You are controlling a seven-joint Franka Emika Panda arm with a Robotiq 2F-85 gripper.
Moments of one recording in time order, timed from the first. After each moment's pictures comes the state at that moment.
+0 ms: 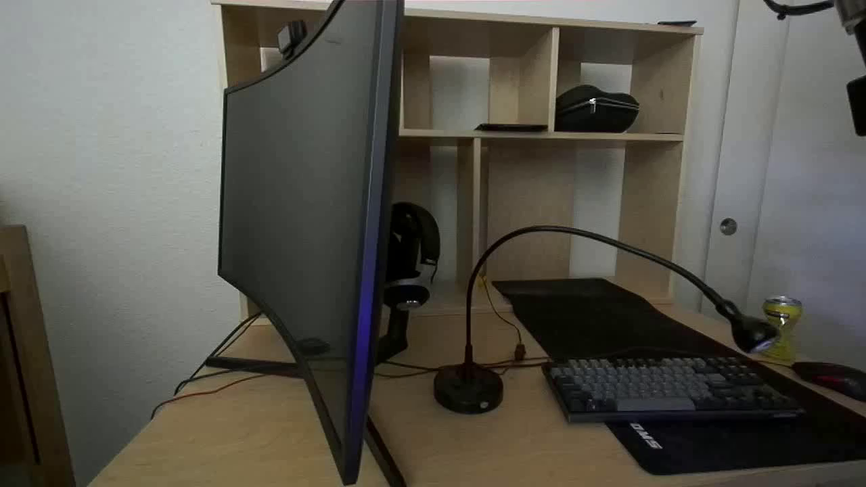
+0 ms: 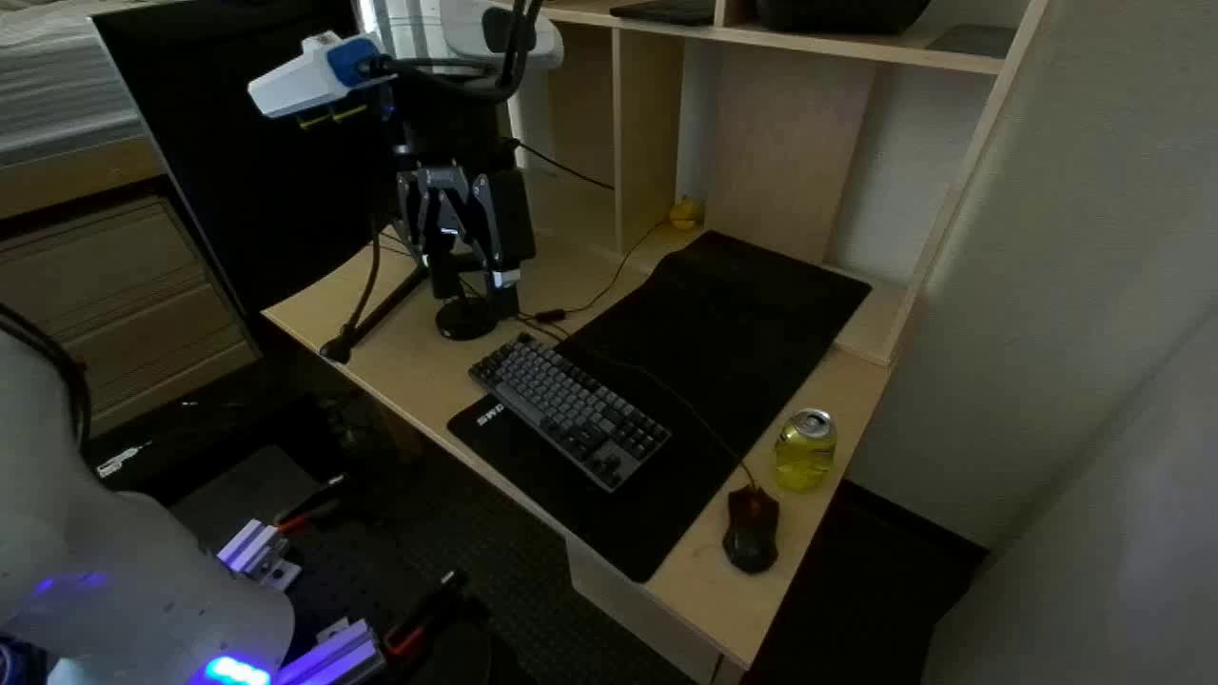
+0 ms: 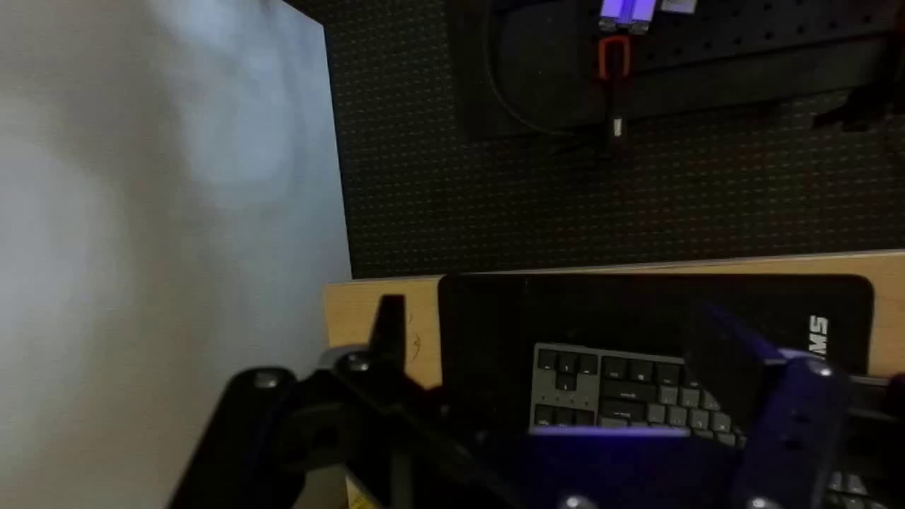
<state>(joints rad) -0.20 -0.59 -0.10 -2.41 -0.35 1.66 -0.09</state>
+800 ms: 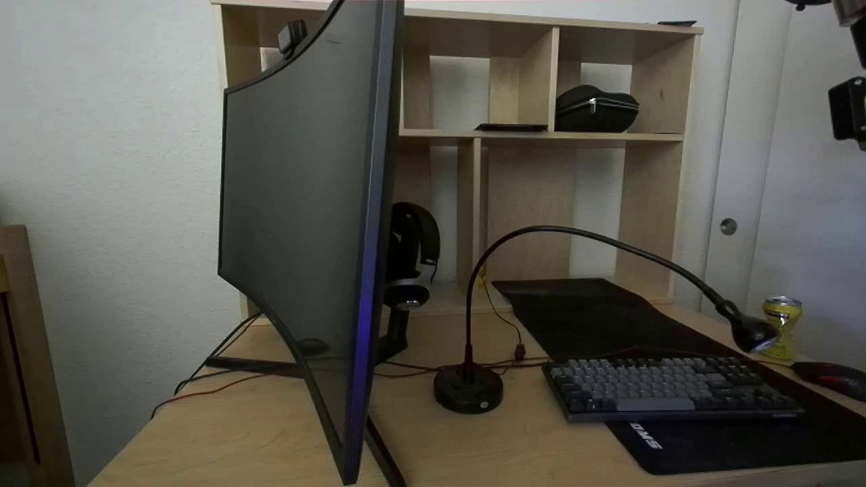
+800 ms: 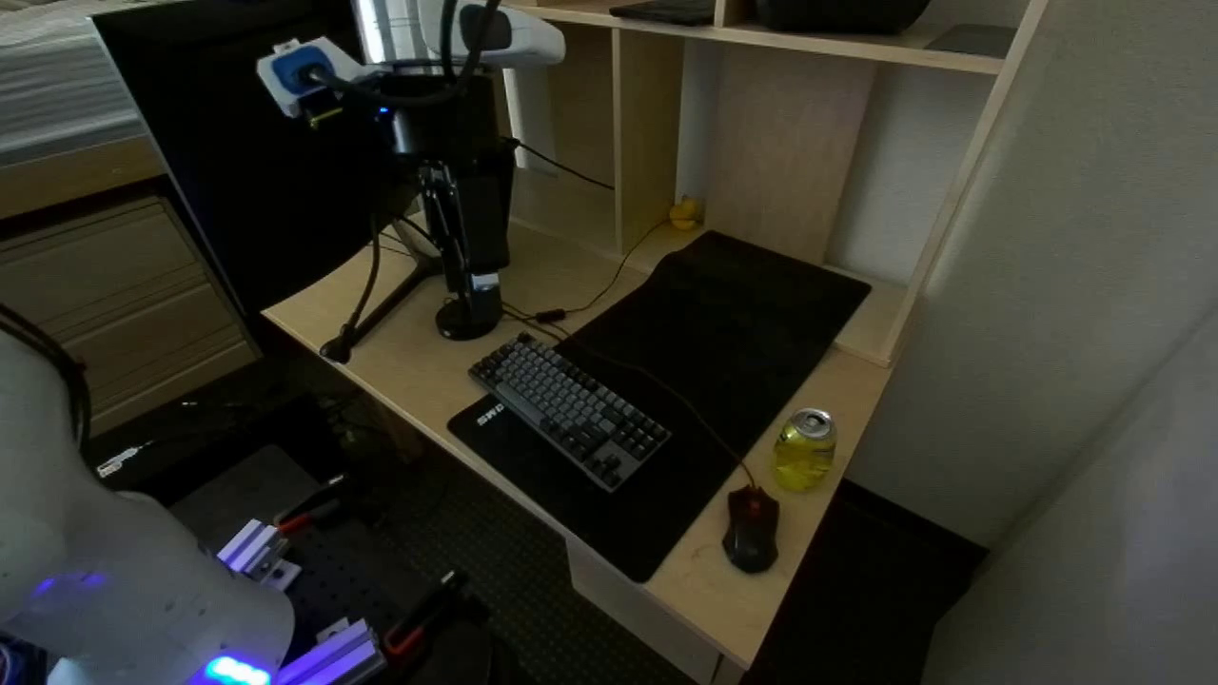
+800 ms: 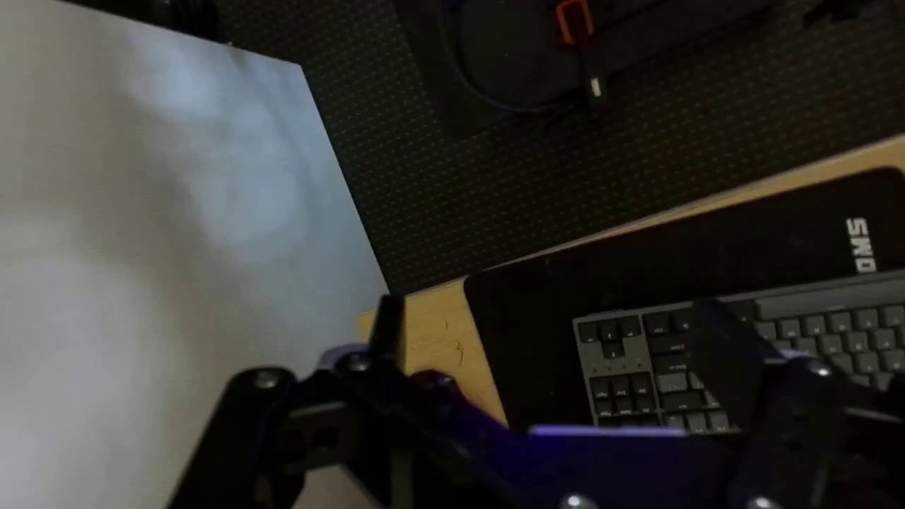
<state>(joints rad) -0.19 -0.59 -0.10 -2.41 -0.33 1.66 0.19</state>
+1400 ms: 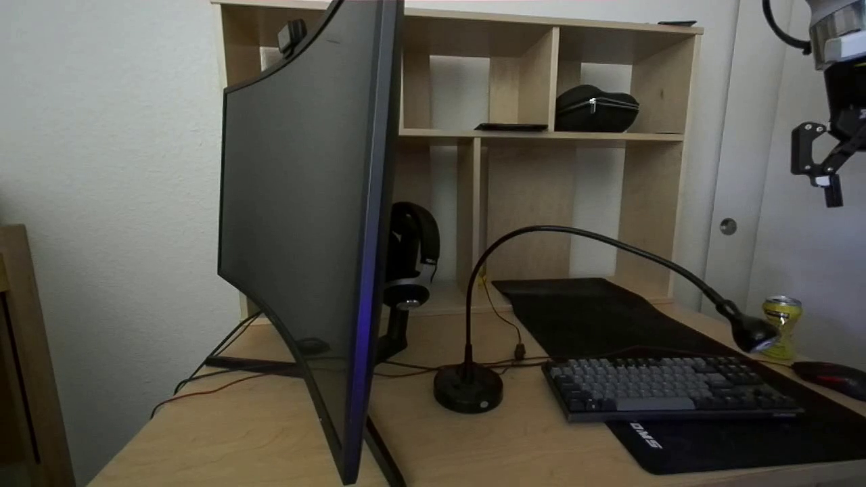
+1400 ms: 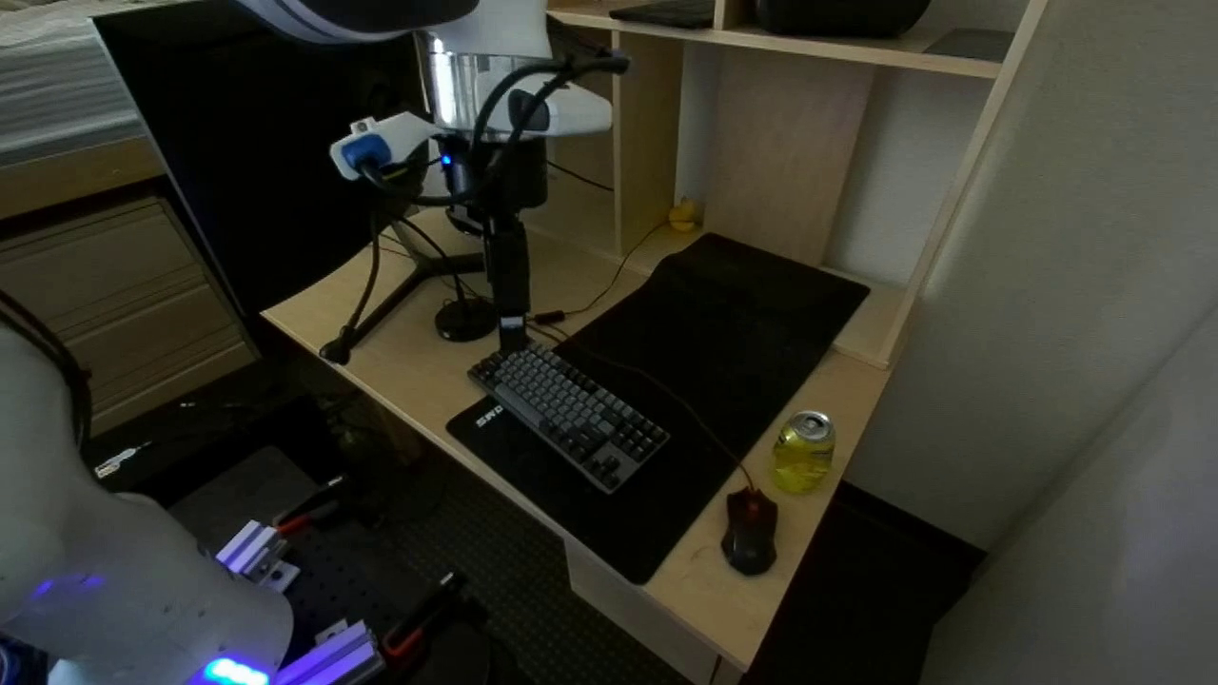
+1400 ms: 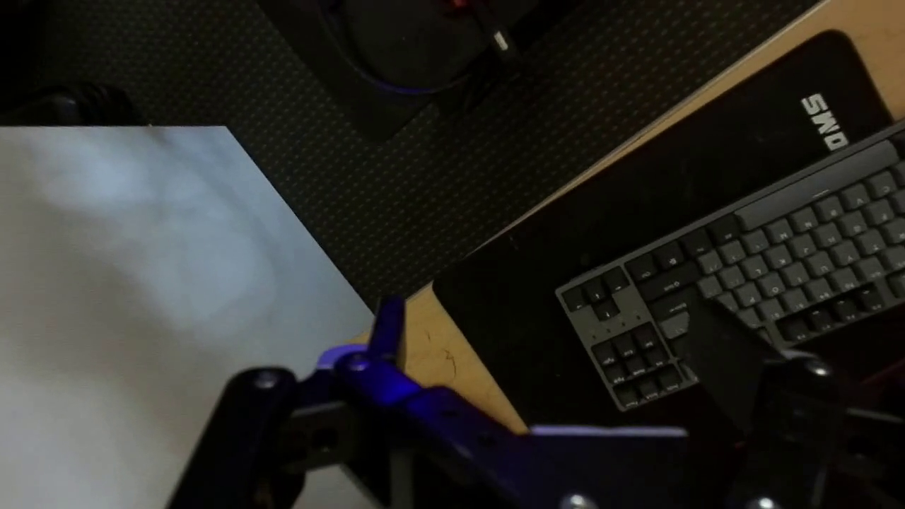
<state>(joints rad) -0.21 -0.47 -0.15 -2.41 -0.24 1.80 0.42</state>
